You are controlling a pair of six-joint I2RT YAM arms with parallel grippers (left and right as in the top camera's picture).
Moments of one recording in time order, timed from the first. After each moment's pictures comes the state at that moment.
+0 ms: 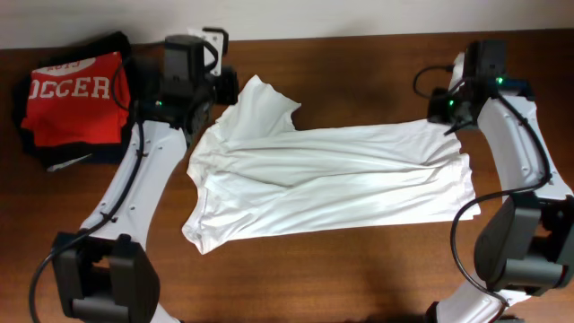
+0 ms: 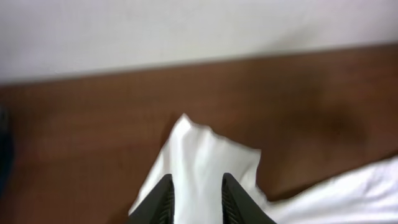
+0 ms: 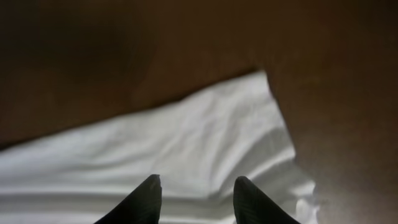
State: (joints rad) left arm -0.20 1.77 1.52 -0.37 0.12 -0.08; right arm -0.16 1.86 1.59 -0.84 -0.03 0.09
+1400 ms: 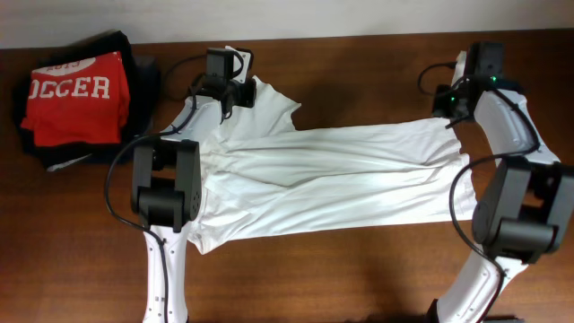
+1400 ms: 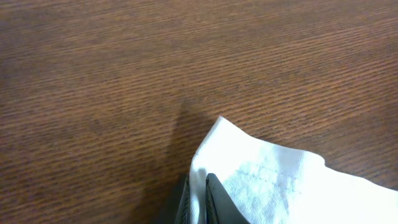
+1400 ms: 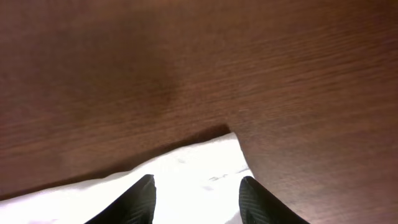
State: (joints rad) left arm -0.19 2.48 1.88 -0.21 0.16 0.02; right arm -0.21 2.07 1.61 -0.64 0.00 0.01
